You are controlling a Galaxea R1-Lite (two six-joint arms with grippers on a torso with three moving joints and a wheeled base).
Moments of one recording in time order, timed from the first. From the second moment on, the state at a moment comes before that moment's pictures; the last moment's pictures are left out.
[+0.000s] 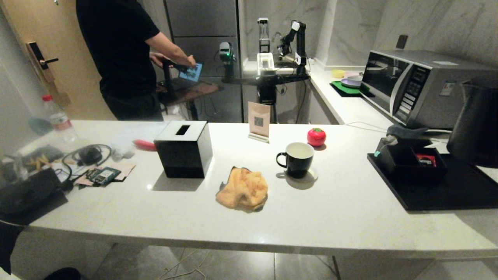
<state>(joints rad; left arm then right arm) 0.00 0.00 0.00 0.00 0.00 -0.01 -0.54 1.68 -0.91 -0.98 -0.24 -0.14</state>
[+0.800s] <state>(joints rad) 0.00 0.00 0.00 0.00 0.00 -0.01 -0.73 1.79 -0.91 -1.08 -0.24 -0.07</state>
